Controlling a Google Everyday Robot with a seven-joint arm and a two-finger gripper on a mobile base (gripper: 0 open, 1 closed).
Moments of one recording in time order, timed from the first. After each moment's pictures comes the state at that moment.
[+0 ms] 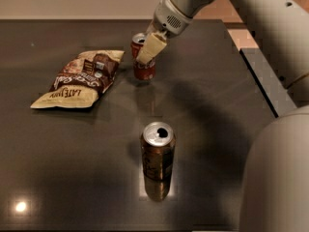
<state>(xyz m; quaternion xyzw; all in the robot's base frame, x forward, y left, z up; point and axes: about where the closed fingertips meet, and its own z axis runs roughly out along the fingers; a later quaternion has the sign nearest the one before) 0.647 0.020 0.931 -0.65 0.69 0.18 0.25</state>
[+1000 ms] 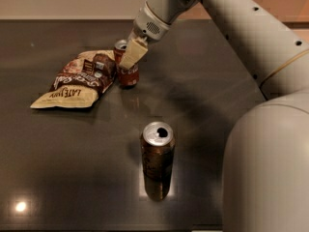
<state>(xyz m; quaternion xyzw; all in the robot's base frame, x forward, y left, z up) 0.648 0.071 0.911 -0.66 0.68 0.21 0.24</state>
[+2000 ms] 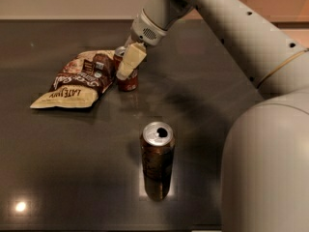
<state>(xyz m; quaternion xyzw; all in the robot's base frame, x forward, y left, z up) 0.647 0.080 0.895 -0.66 0.68 0.22 0.23</state>
